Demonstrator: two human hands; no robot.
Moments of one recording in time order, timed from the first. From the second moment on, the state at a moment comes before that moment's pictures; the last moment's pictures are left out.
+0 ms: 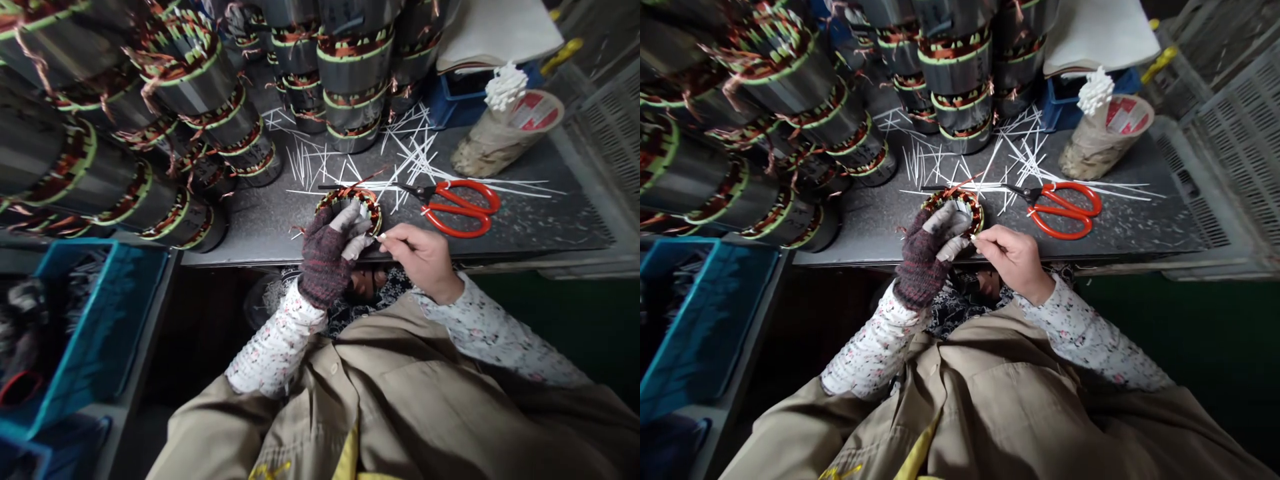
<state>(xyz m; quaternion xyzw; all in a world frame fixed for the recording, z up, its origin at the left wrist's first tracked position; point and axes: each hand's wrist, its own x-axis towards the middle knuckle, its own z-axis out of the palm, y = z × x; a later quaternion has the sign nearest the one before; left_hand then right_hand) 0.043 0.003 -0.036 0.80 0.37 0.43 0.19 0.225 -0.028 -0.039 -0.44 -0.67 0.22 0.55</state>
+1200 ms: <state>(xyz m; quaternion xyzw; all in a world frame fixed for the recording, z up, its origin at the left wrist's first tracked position) 0.056 -0.005 -0.038 0.85 0.36 0.39 0.00 0.234 -0.027 0.004 -0.37 -0.54 0.47 0.59</state>
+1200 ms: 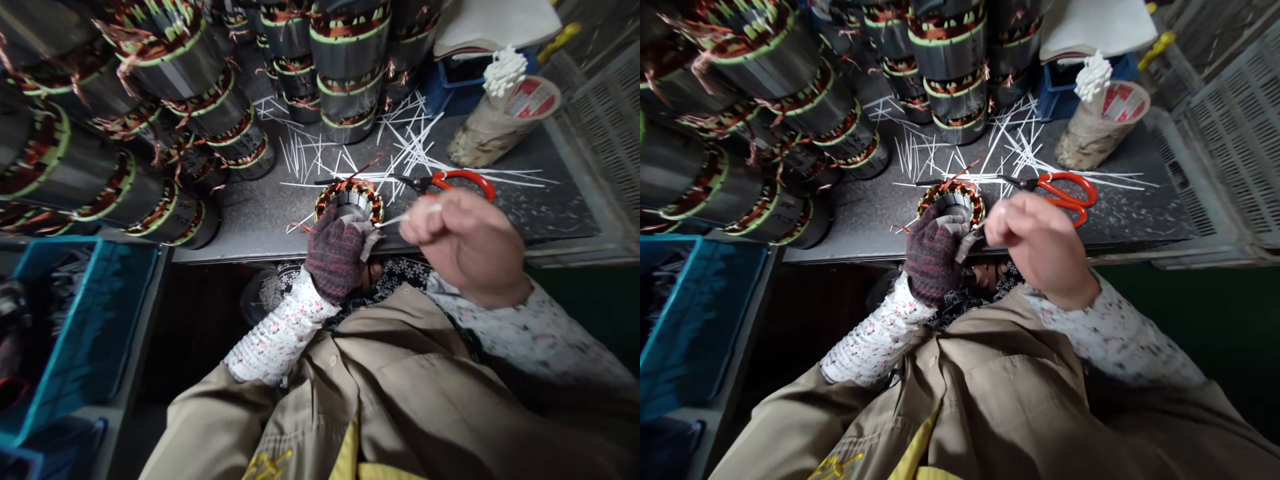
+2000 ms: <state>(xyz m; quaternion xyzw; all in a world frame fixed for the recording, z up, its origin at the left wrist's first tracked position) 0.017 0.046 0.032 0.98 0.18 0.12 -0.02 0.244 -0.018 -0.055 -0.46 -0.69 0.01 0.56</state>
